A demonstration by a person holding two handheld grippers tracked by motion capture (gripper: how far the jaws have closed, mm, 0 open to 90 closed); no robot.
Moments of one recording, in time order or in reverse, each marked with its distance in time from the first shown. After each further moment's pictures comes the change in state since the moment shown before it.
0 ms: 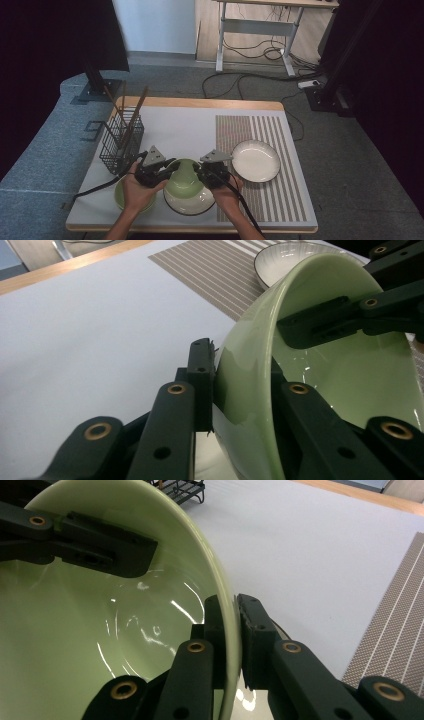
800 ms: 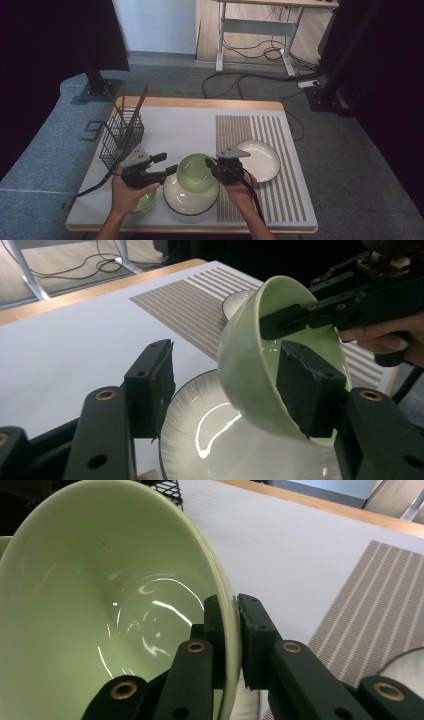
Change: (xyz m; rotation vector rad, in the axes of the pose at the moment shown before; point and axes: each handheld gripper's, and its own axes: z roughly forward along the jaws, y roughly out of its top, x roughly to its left) left arm 0.012 -0.001 -0.039 -0.154 -0.117 -0.033; right arm -0.033 -0.002 -0.024 -0.042 -0.015 0.016
